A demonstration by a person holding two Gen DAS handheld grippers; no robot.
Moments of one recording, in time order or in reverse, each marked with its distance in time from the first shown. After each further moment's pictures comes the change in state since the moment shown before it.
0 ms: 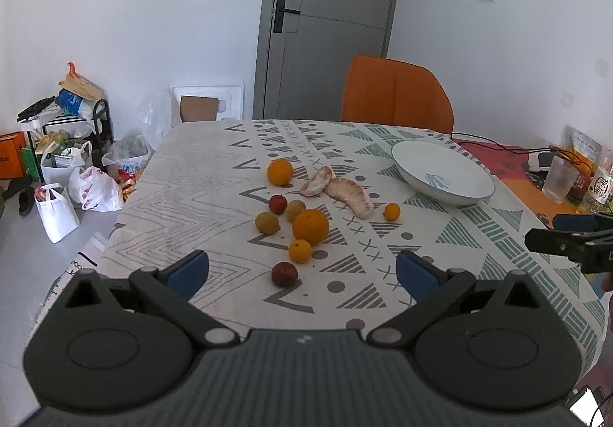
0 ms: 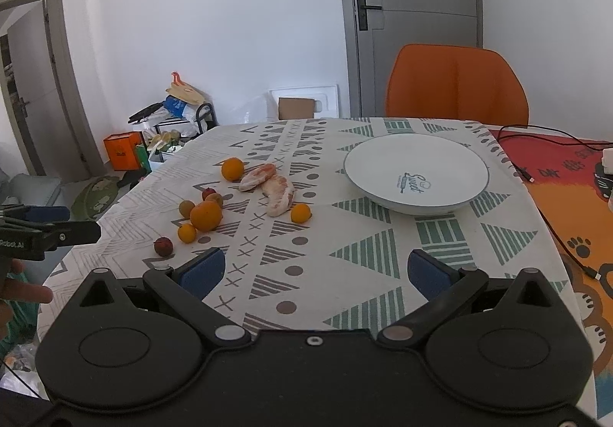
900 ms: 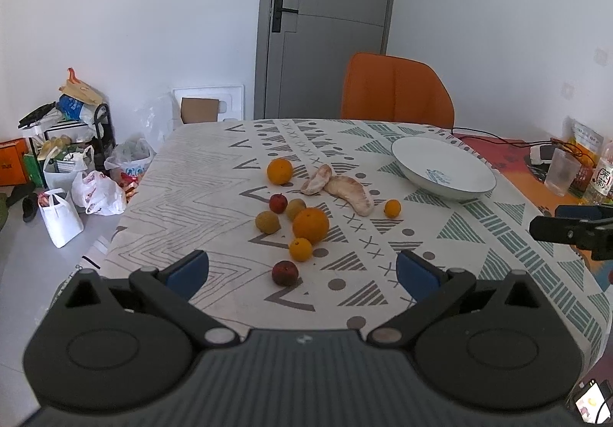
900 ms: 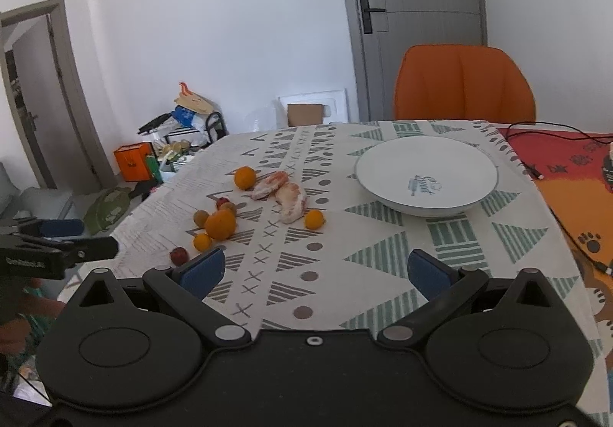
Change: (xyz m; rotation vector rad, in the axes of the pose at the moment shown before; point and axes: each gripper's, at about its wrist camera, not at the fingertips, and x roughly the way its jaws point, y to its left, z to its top) left arm -0.001 -0.005 0.001 0.021 0.006 0.015; right arm -0.004 0.001 0.002 0.036 -0.012 0.032
